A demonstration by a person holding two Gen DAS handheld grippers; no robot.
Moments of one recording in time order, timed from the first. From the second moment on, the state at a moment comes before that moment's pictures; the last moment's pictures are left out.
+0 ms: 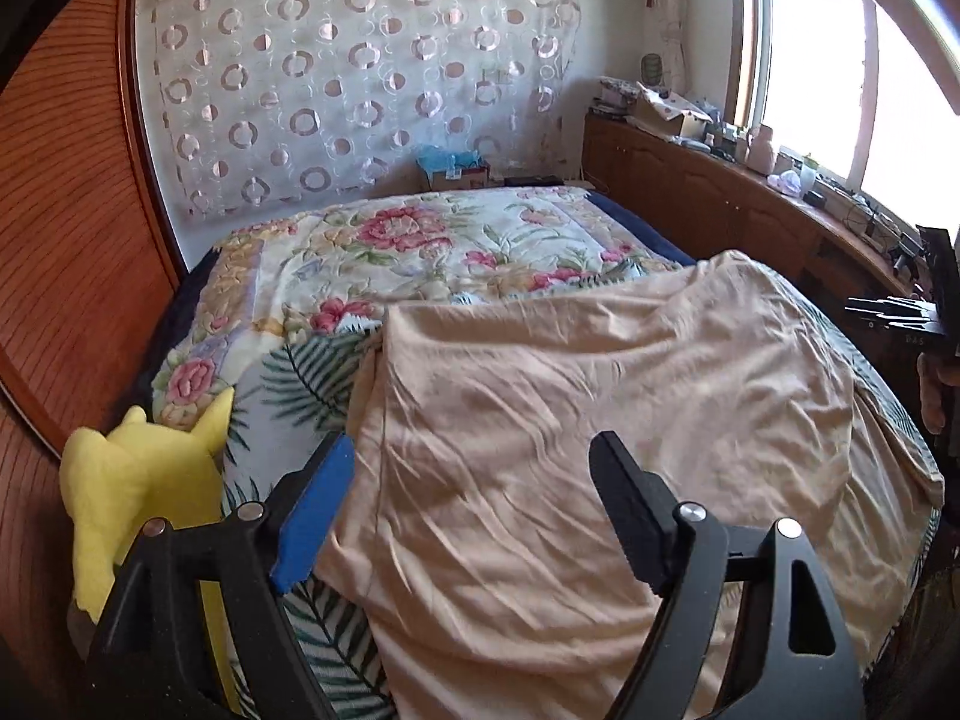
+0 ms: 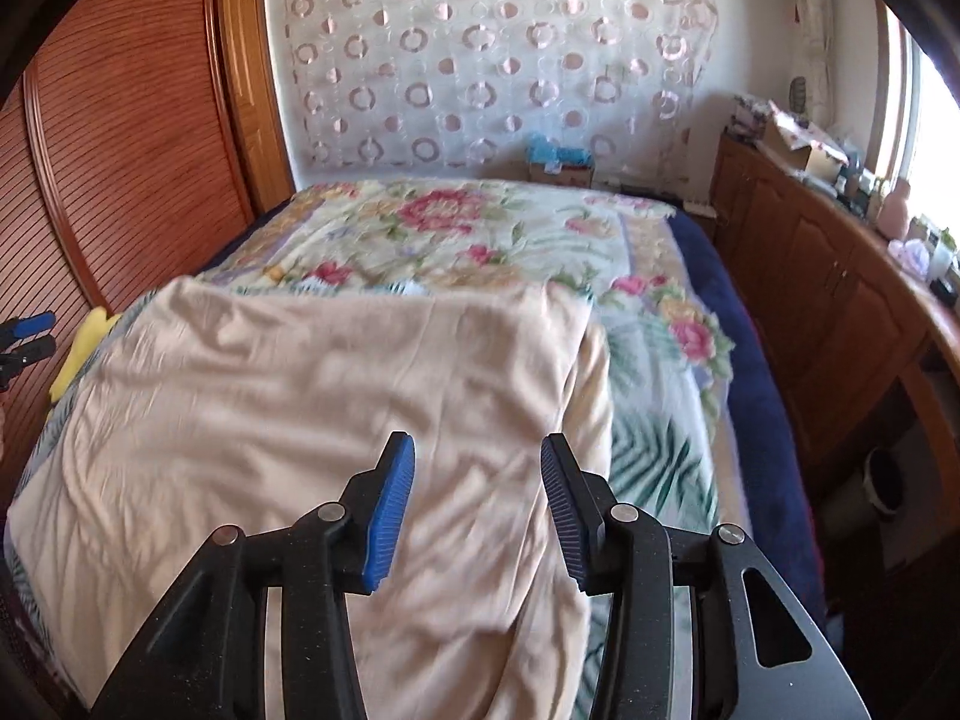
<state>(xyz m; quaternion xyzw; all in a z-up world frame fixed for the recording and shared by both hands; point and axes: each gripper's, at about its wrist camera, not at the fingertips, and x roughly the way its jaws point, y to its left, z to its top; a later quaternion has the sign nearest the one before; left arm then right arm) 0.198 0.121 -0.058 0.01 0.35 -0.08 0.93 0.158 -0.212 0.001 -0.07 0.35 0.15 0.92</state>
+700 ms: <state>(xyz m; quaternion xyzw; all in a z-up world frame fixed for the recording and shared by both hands) 0.183 0.118 -0.130 0.01 0.43 -0.06 0.90 0.132 -0.262 -0.007 -0.04 0.41 0.17 0.90</state>
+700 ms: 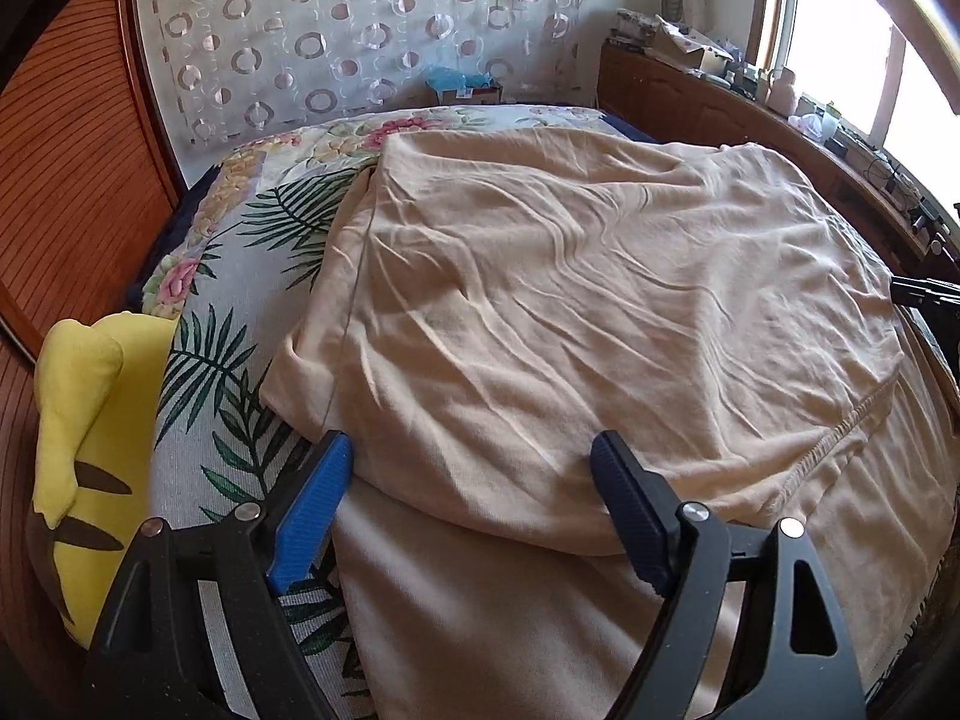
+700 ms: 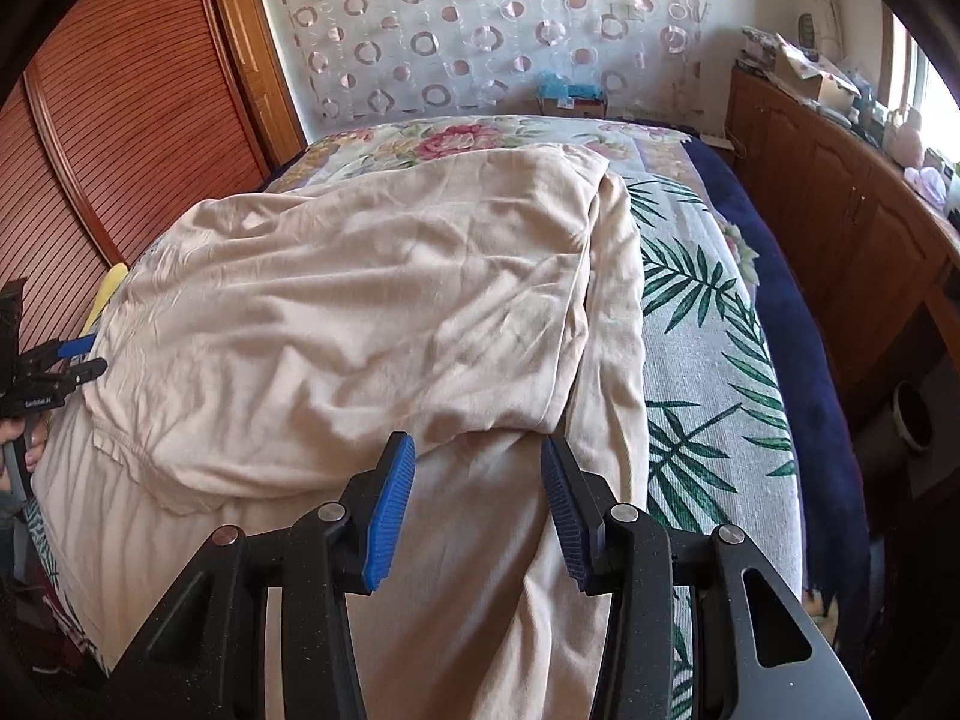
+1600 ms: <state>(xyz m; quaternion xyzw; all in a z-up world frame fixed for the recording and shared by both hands) 0.174 0.155 -0.086 -0.02 0.38 -0.03 0.93 0.167 -0.236 -0.029 -0.06 0.38 0.15 0.91</state>
